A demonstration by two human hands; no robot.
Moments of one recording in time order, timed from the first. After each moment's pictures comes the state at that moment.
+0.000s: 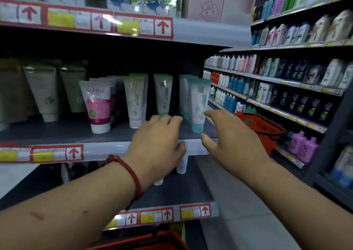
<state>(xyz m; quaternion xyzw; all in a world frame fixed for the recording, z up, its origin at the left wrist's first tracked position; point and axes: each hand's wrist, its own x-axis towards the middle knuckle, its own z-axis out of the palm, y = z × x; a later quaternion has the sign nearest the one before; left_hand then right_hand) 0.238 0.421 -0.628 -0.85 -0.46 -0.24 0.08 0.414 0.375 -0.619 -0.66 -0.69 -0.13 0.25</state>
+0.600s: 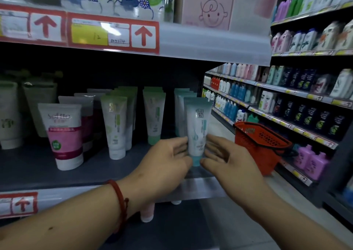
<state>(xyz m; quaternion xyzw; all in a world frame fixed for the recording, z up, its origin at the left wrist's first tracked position) 0.291 0.501 -0.627 -0.72 -0.37 -0.35 -0.47 0.449 0.465 -0.642 -0.53 -0.57 0.30 0.55</state>
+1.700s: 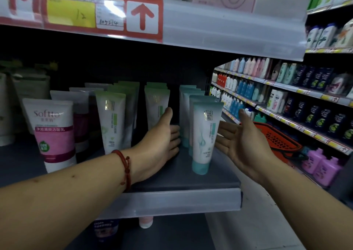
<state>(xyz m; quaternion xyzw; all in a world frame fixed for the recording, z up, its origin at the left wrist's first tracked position) 0.303 0.571 -0.612 -0.46 -0.39 -0.42 -0.68 0.488 0.544 -0.616 -0.46 -0.35 0.51 0.64</state>
